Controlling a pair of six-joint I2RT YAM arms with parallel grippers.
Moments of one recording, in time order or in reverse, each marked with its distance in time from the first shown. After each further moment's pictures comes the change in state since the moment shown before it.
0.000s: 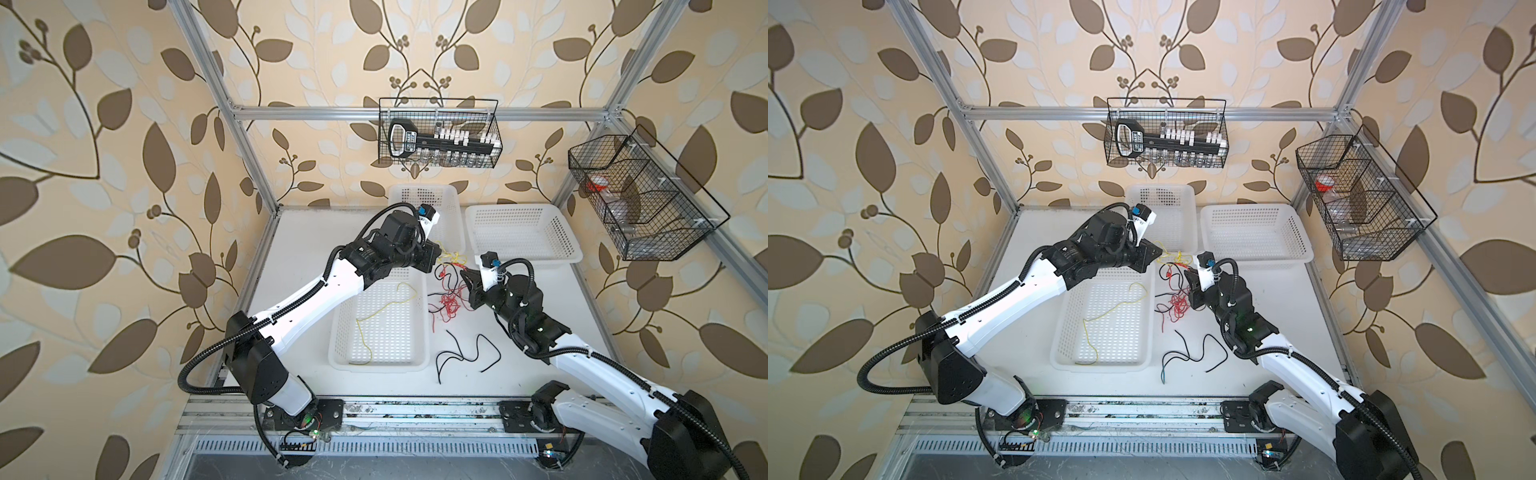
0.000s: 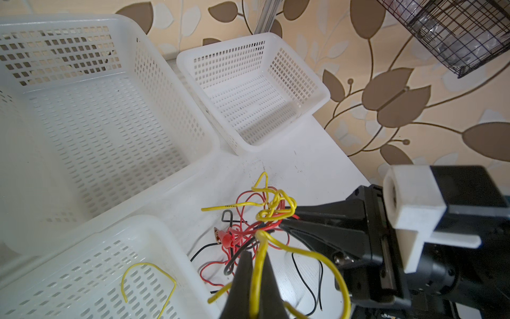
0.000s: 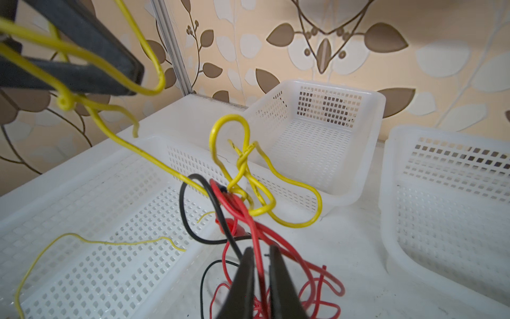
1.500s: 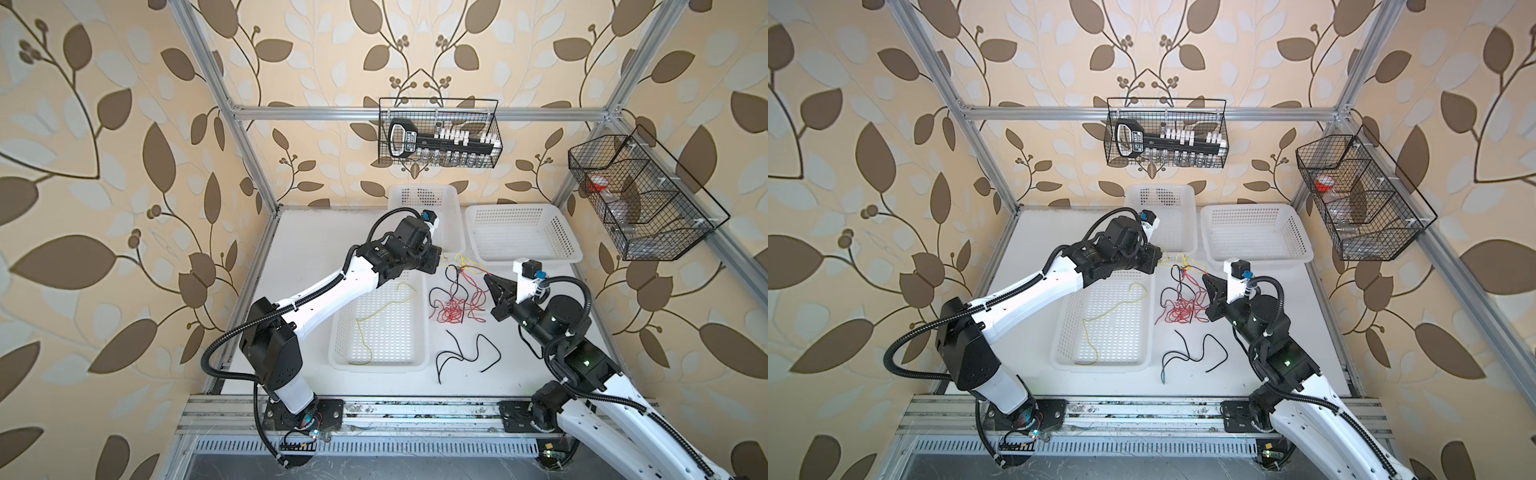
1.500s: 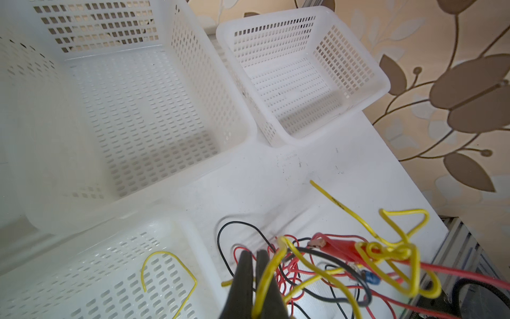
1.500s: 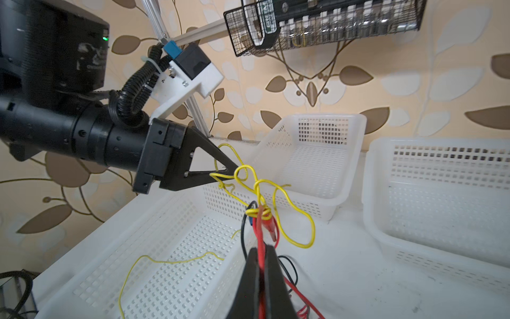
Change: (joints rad) left arm -0.010 0.113 0.006 -0.004 -0.153 -0.042; right arm 0.016 -0.393 0.040 -0.309 0.005 0.160
